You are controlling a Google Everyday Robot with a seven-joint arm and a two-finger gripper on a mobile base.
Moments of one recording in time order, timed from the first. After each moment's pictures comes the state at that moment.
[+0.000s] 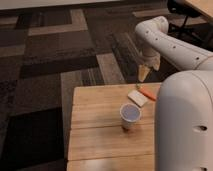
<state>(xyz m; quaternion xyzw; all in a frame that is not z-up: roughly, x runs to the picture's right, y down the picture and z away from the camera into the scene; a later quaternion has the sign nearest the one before) 0.243 -0.077 0.778 -0.24 0.23 0.38 0.86</state>
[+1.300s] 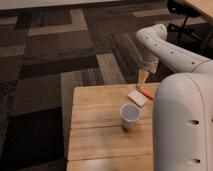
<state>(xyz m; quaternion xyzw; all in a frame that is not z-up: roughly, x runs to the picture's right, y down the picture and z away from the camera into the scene) 0.230 -0.052 0.829 -0.28 0.18 0.34 0.88</state>
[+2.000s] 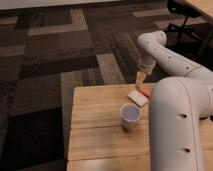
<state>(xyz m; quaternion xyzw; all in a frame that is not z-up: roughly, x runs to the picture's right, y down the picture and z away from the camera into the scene) 0.233 -0.049 0.879 -0.28 0.13 0.33 0.89</state>
